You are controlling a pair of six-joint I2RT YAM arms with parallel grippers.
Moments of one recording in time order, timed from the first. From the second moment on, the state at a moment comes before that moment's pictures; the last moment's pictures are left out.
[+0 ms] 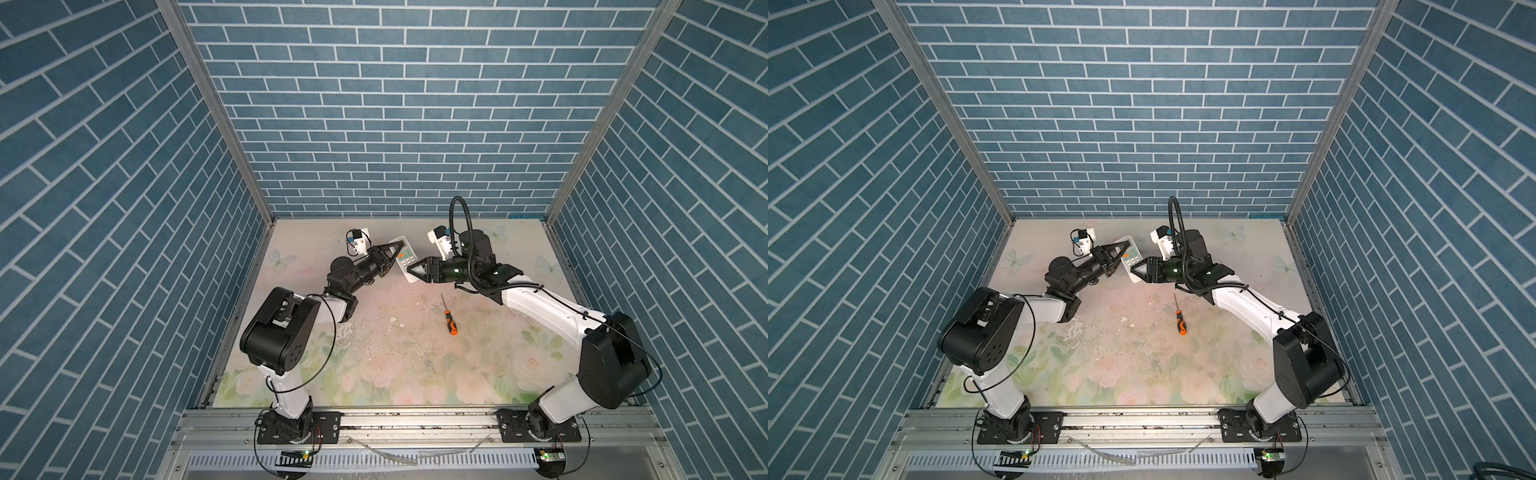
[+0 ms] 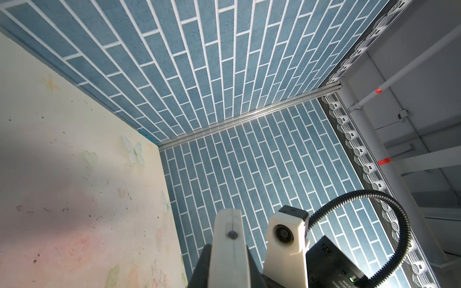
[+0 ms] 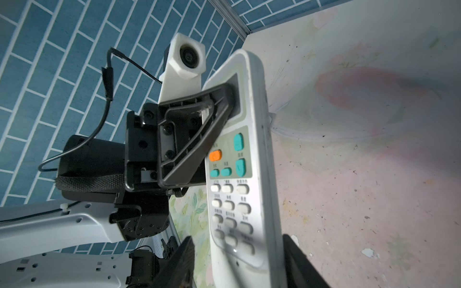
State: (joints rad) left arm -0.39 1.79 0.78 1.25 0.53 -1.42; right arm 0.62 1.56 1.14 -0.08 -0.62 0.57
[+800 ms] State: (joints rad) left arm -0.40 1.79 0.80 1.31 0.52 -1.46; right arm 0.61 1.61 1.14 0.08 -0.72 0.70
